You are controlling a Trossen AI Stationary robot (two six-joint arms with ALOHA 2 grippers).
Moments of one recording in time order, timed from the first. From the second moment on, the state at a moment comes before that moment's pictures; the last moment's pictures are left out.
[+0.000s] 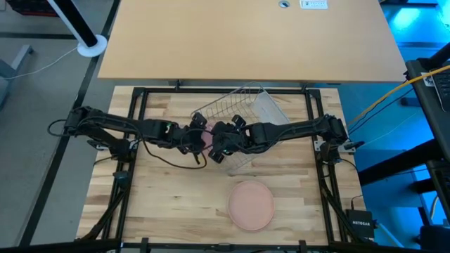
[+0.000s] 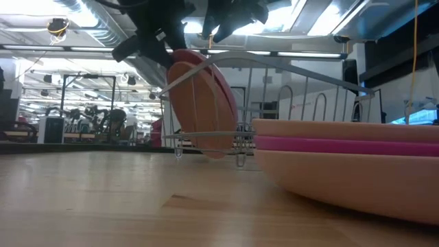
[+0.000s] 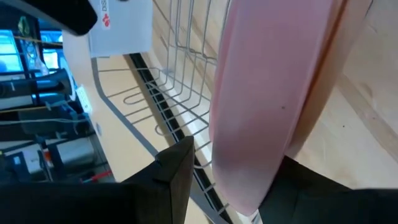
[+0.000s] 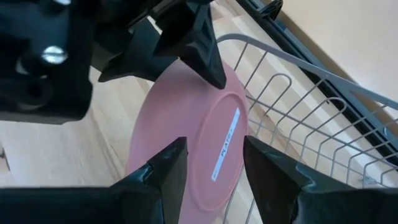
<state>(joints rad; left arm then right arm) -0.08 1.41 1.09 -0.59 -0.63 0.94 0.14 1.92 1.85 -0.86 0.53 0.49</state>
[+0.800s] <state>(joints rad) -0.13 1.41 1.09 -0.52 -0.44 0.63 0.14 1.92 1.85 -0.86 0.50 0.49</state>
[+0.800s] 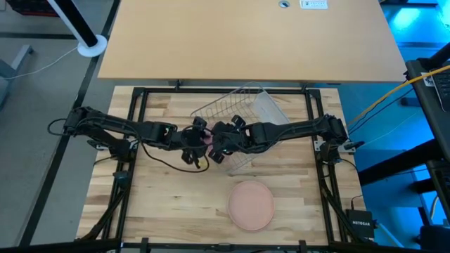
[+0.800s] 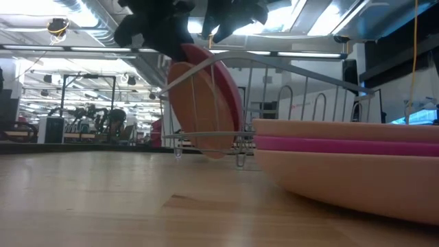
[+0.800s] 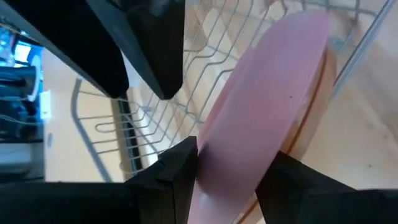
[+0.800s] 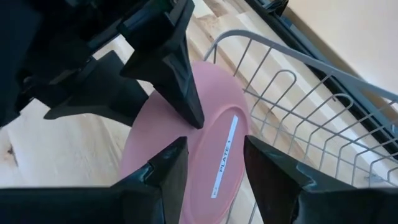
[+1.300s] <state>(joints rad) -0.10 1.41 1.09 -0.53 -0.41 0.59 0.21 1.92 1.85 -0.75 0.39 0.46</state>
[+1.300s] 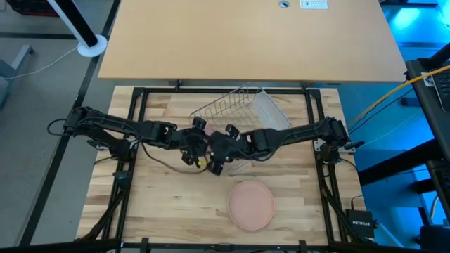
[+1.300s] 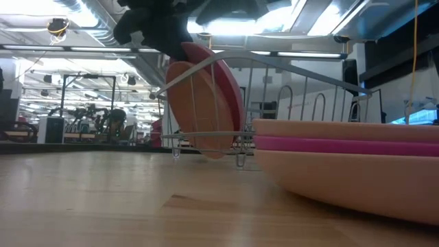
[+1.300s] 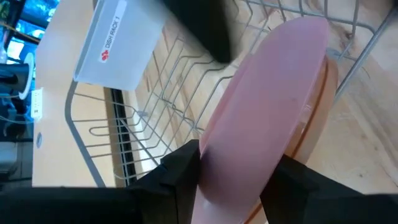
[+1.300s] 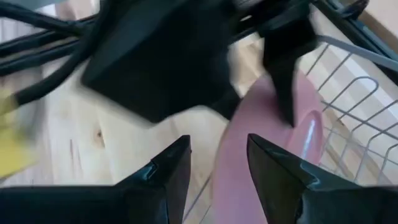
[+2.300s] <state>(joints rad) -0.13 1.40 1.09 -0.52 -0.44 0.60 0.24 2.02 1.85 -0.81 0.67 0.47</state>
